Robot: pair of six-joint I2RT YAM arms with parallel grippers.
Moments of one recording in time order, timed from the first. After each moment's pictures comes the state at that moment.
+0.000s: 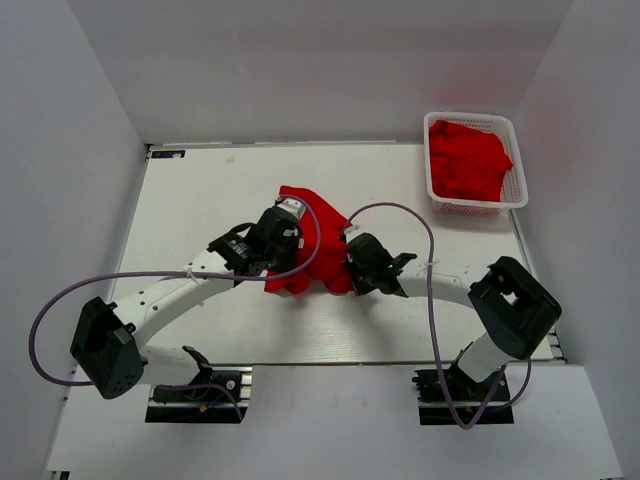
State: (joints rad) left arm -0.76 1.30 1.03 -0.58 -0.17 -0.44; right arm 0.83 1.58 0.78 -0.16 0.13 0.23
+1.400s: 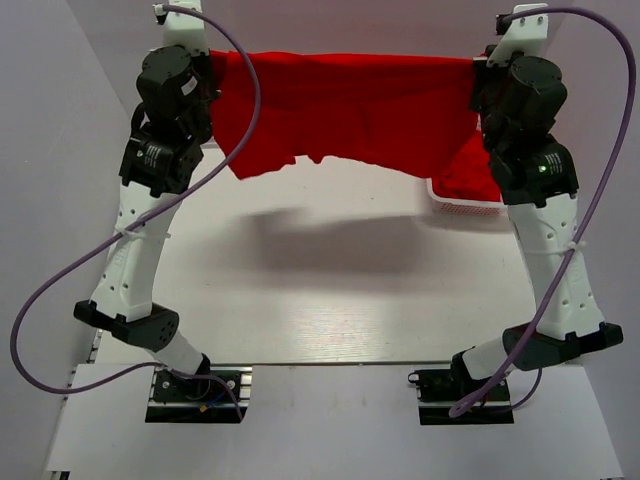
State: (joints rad) left arm -0.41 1.60 2.24 -0.55 -0.62 0.13; right arm 0.35 1.45 2.04 -0.53 0.46 -0.15
